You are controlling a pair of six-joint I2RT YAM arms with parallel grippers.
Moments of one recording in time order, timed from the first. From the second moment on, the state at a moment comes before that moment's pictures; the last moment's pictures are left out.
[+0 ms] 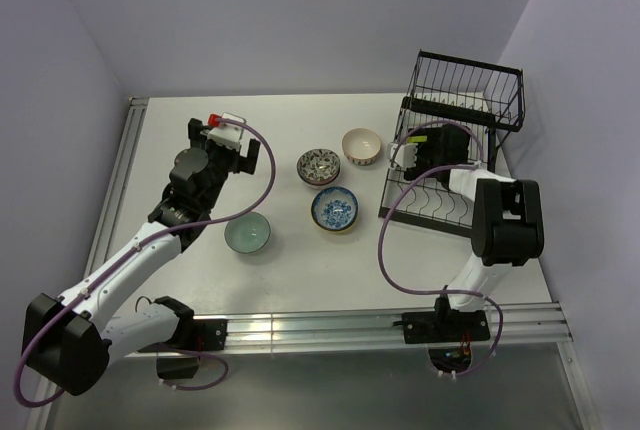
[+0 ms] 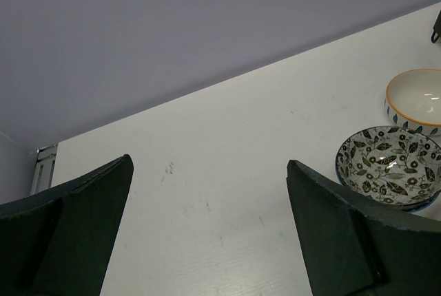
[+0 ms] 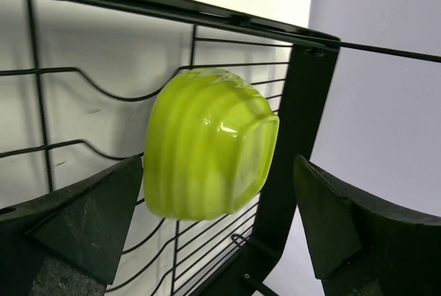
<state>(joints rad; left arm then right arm) -0.49 1.07 0.77 0.30 -0.25 0.22 -0.07 1.72 0.91 0.18 -0.37 -1.57</state>
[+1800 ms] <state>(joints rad) -0.49 1.07 0.77 0.27 -0.20 0.21 -0.06 1.76 0.99 -0.07 -0.21 -1.51</state>
